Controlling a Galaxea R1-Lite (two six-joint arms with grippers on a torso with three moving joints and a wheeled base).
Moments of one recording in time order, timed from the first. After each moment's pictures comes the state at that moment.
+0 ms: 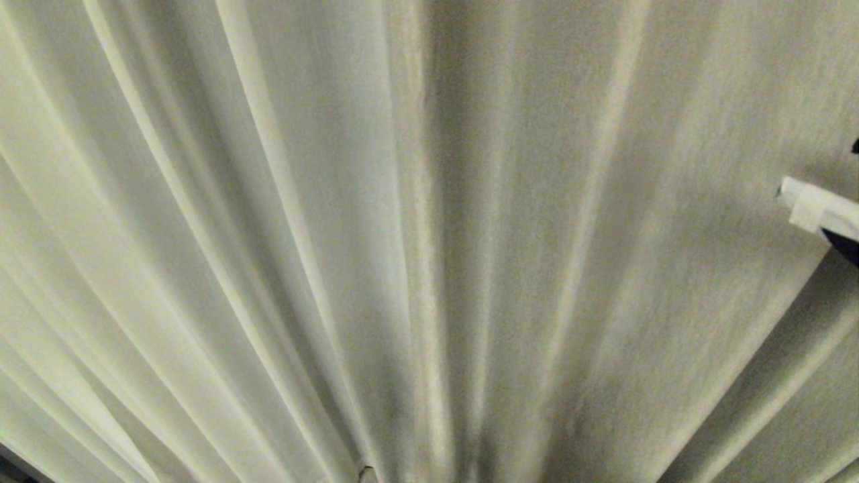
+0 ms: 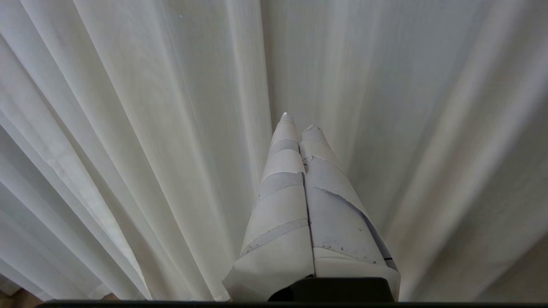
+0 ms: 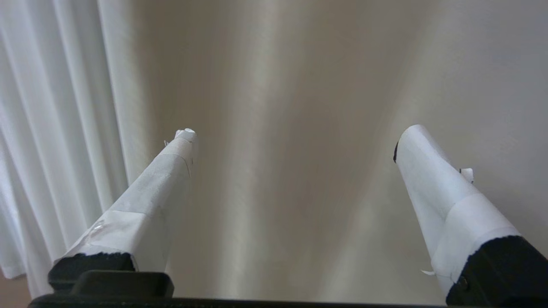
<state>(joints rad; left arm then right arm) 0.00 0.00 0.00 0.00 0.00 0.02 0.66 0.93 -0.61 -0.58 -0.17 -0.21</state>
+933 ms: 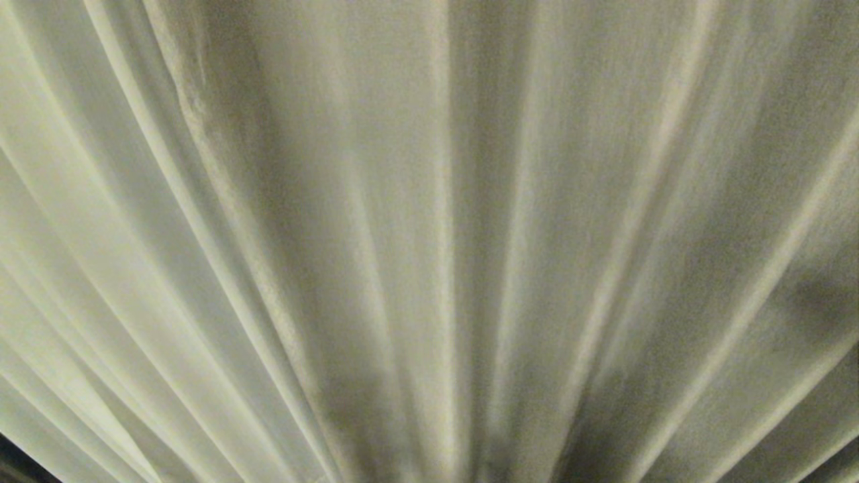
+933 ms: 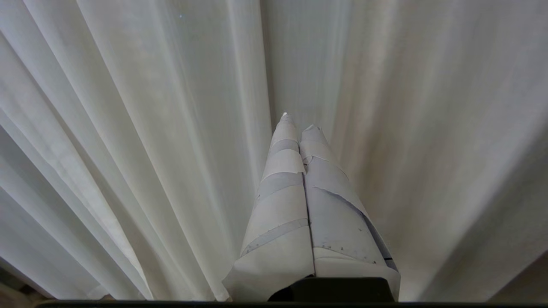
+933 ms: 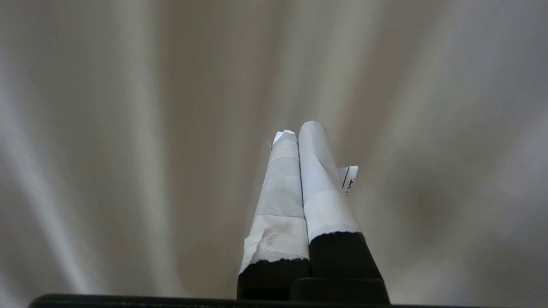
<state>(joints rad) 0.00 0.00 0.00 0.00 0.00 0.02 0.30 0.67 -0.21 -0.59 -0.17 -0.21</state>
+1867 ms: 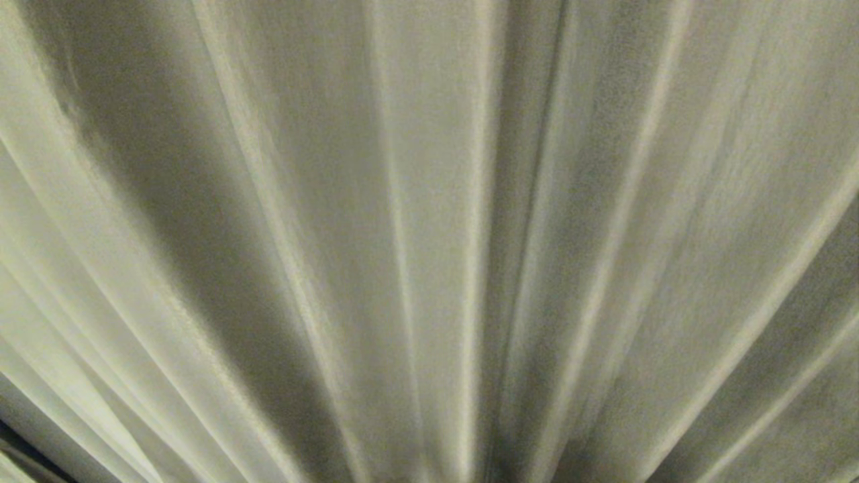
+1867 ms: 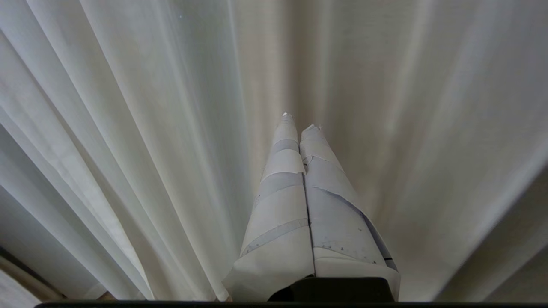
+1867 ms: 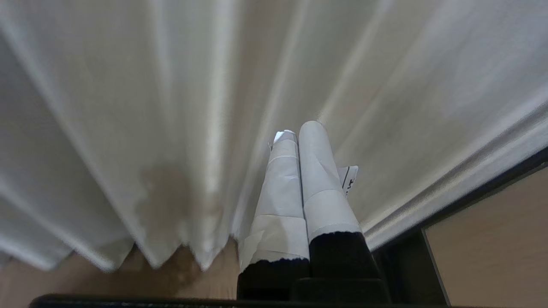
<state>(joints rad) 0.00 0.00 0.00 0.00 0.00 0.02 0.00 0.35 0.00 -0.16 -0.16 -0.20</state>
